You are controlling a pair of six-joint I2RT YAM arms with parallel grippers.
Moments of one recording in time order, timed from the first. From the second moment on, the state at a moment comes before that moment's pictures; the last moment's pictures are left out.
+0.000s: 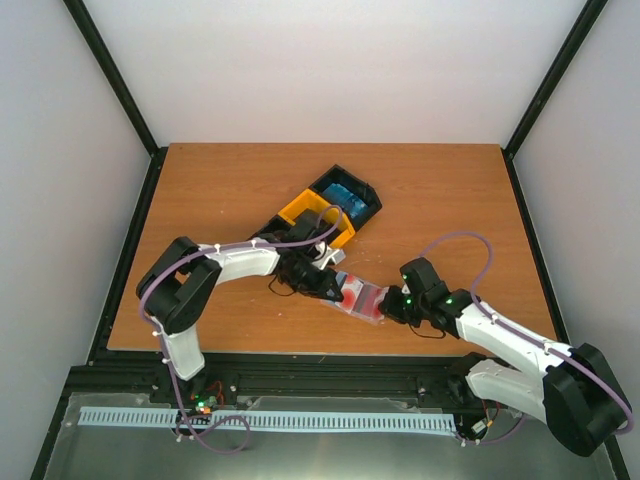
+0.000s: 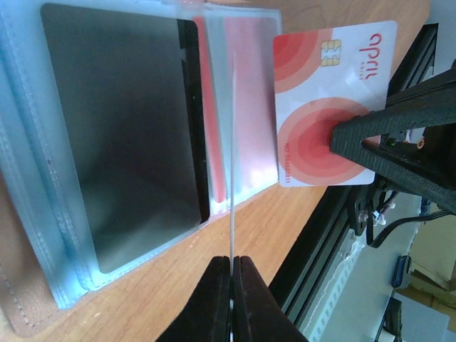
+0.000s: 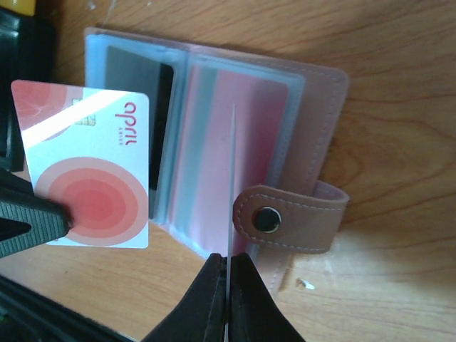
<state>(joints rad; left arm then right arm) -0.71 1.79 1.03 -0.39 0.76 -0.39 0.58 1.03 0.43 -0.37 -0.27 0.92</state>
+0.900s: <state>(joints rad) -0.71 1.93 1.09 -0.35 0.78 -0.46 0.59 1.05 0.41 -0.38 -0.18 0.96</state>
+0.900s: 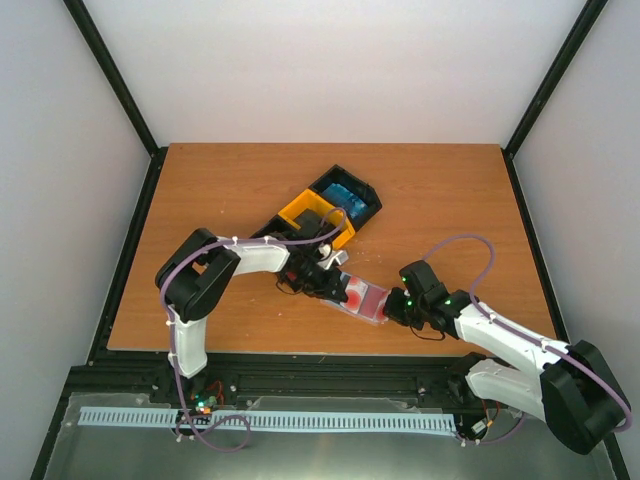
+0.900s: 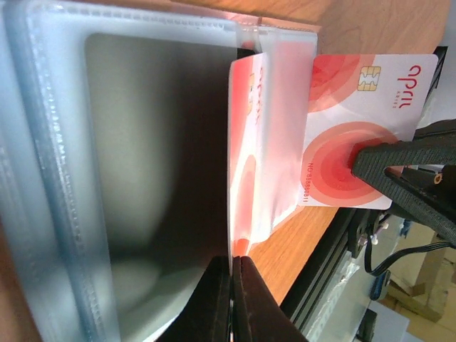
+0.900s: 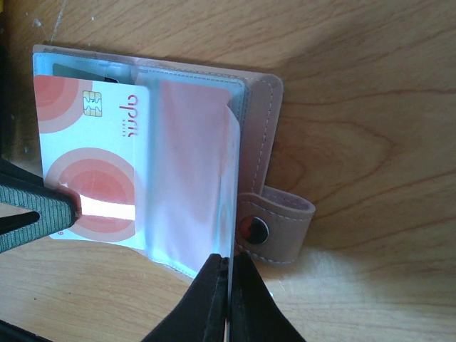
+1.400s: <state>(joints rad) -0.71 1.94 1.08 -0.33 0.82 -0.51 0.59 1.05 0.41 -0.38 -0.18 0.96</state>
